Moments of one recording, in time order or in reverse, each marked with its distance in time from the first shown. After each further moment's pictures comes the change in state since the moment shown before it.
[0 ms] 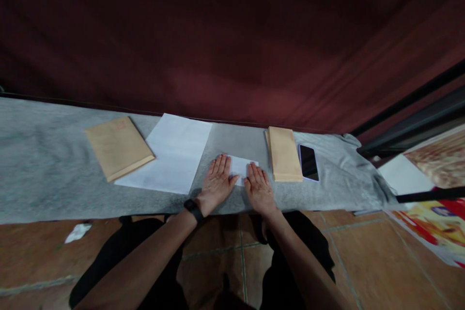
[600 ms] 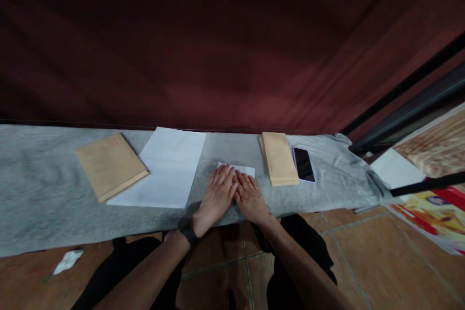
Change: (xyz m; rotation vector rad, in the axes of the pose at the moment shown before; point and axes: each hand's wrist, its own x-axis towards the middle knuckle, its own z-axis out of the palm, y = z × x) left_hand -0.001 0.011 -0.030 -0.051 0.039 0.124; right_hand 0.007 -0.020 -0.001 0.038 -0.038 -0.141
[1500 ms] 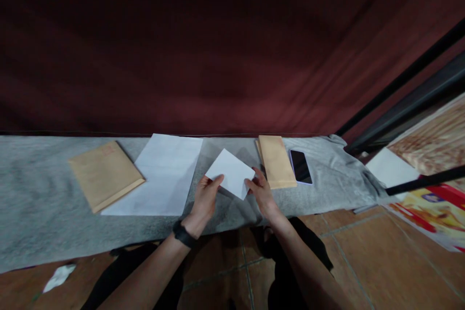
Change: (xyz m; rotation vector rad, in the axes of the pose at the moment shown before) left_hand 0.025 0.002 -0.010 -1.559 0.290 -0.738; right_hand 0.025 0.030 -0.010 1.189 0.273 0.600
